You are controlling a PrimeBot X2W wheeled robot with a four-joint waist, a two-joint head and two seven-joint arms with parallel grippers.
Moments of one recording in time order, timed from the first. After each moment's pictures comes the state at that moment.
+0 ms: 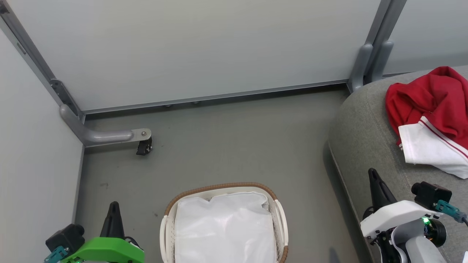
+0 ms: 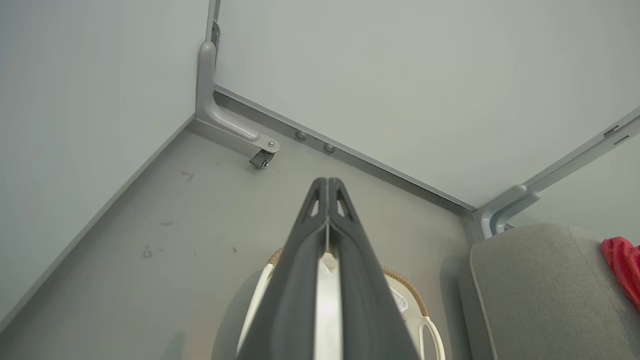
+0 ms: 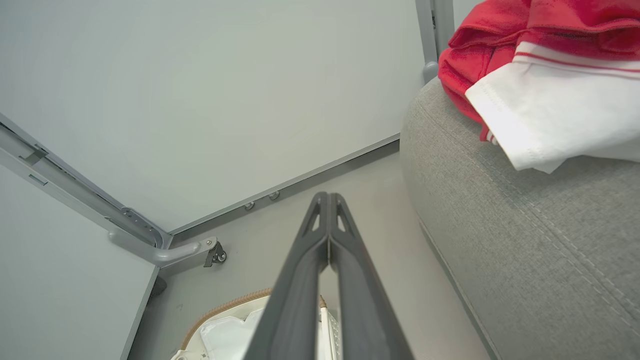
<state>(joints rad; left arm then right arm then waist) -0.03 0.04 -0.01 0.38 -0.59 -0.07 -0.16 -0.15 -0.04 -0.04 0.39 0.48 0.13 -0.16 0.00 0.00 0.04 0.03</state>
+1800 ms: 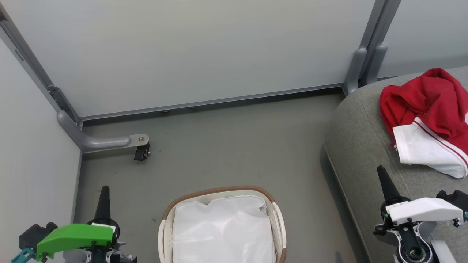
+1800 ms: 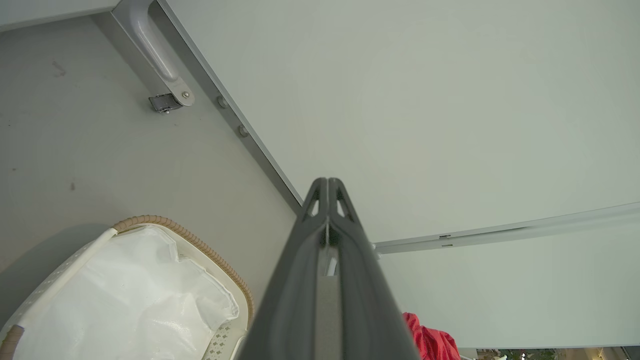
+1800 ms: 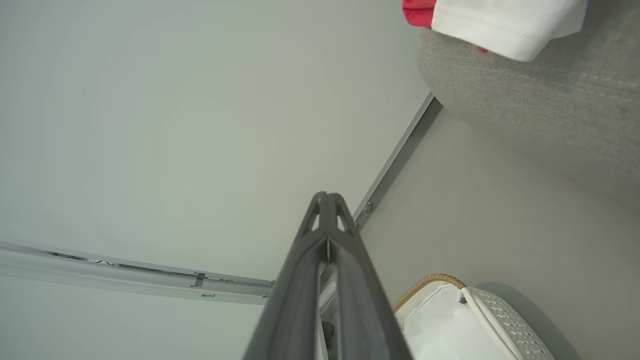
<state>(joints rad) -0.07 0.05 0.07 0.30 -1.23 -0.11 0.01 -0.13 -0.05 -0.09 0.30 1.19 0.13 0.01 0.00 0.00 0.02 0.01</state>
